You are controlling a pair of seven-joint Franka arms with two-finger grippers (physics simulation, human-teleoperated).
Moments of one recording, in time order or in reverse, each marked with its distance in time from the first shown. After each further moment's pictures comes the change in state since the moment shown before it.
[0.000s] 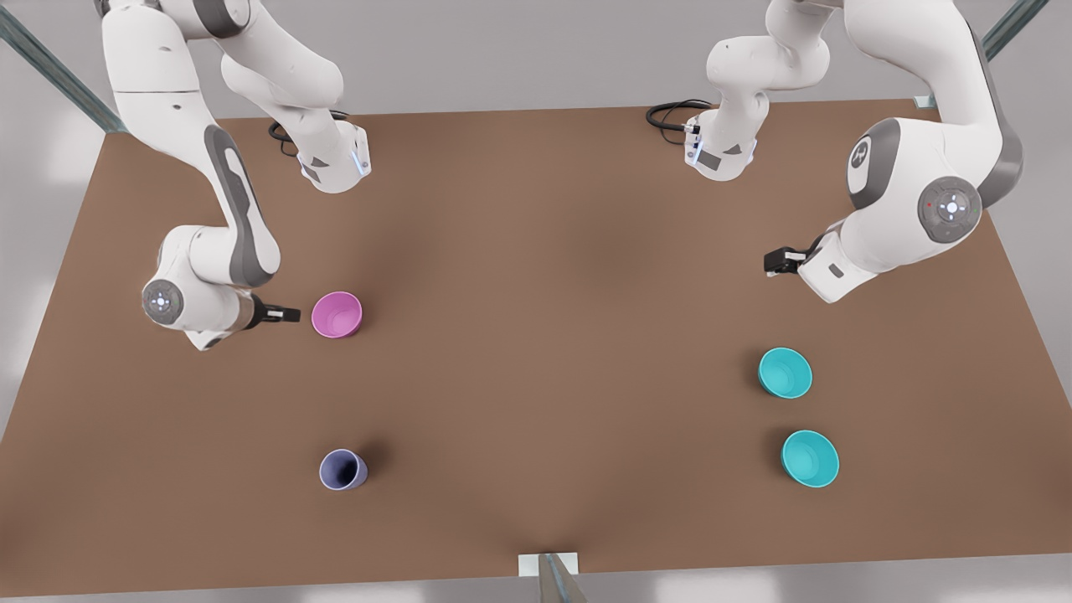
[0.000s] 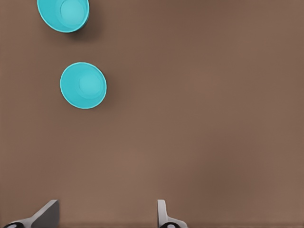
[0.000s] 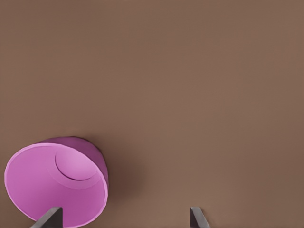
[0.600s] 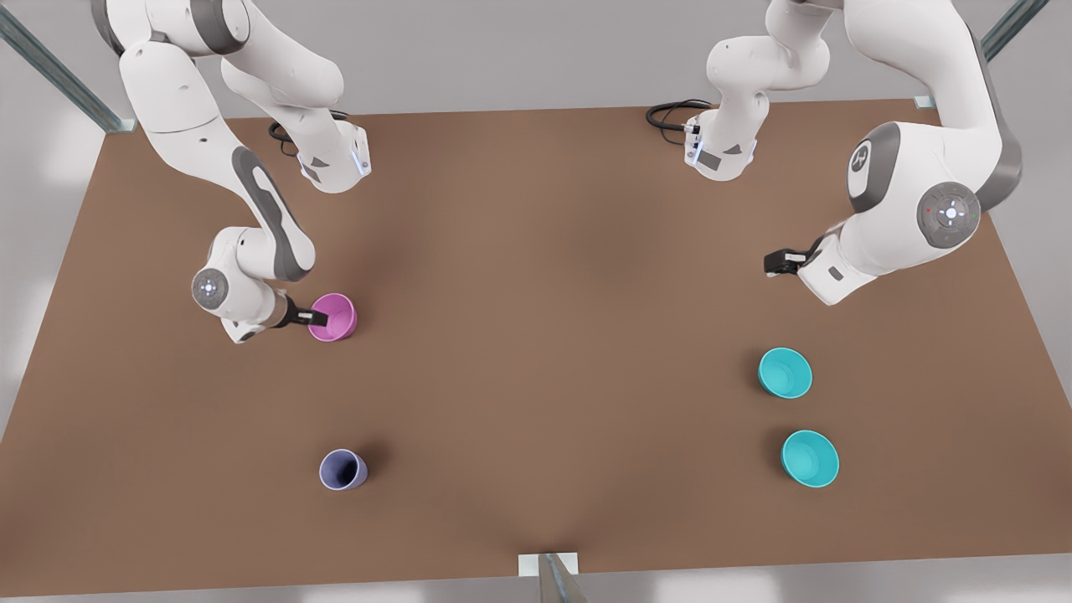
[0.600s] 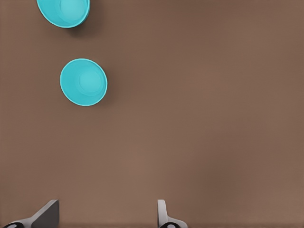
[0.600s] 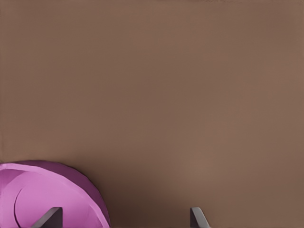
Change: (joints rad) left arm 0.004 0.007 0.000 0.000 0.001 -0.008 -0.002; right arm 0.005 0.083 0.026 -0.183 0.040 0.389 0.019
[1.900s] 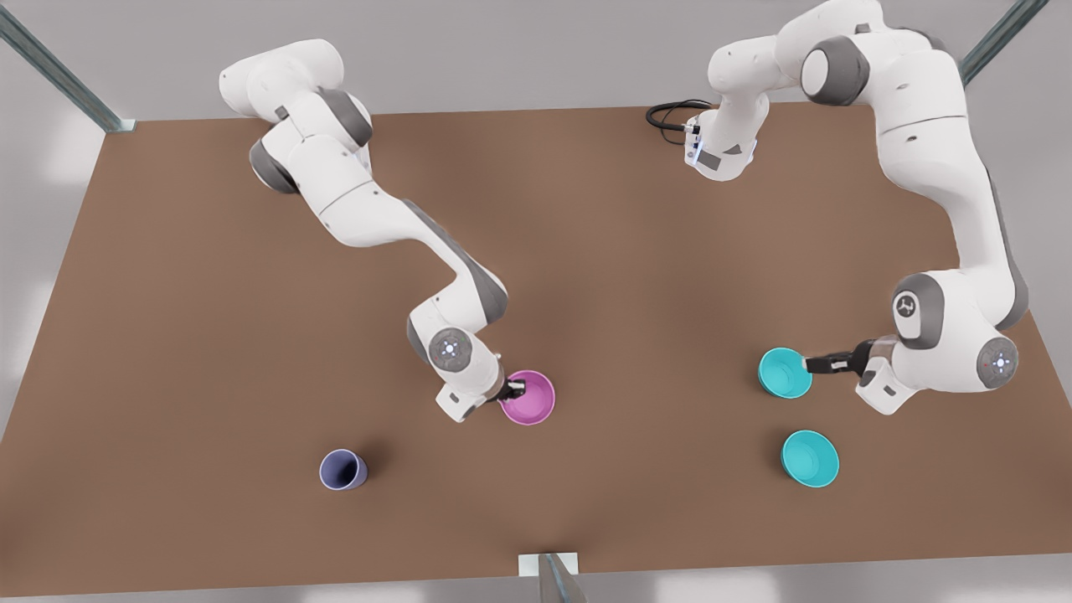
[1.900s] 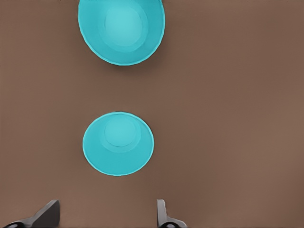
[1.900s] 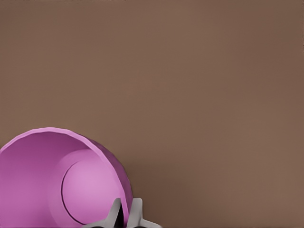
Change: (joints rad) left arm 0.199 0.491 0.041 0.199 -0.060 0.237 0.045; right arm 0.641 0.692 0.062 1.277 -0.121 -0.298 0.530
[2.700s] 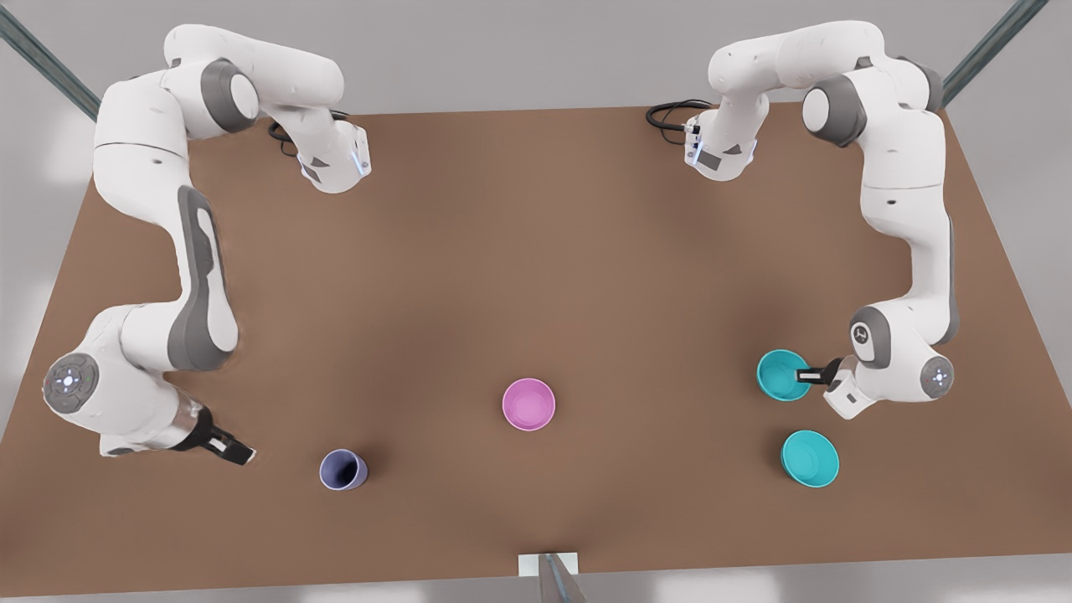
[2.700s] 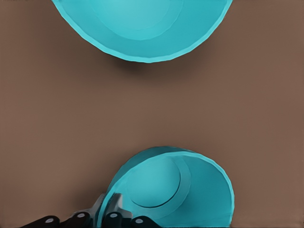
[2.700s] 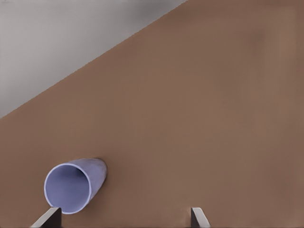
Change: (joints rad) left arm 0.002 0.117 0.044 -0.172 -0.017 0.312 0.253; right arm -0.635 -0.343 -0.003 -0.047 -0.025 -0.327 -0.099
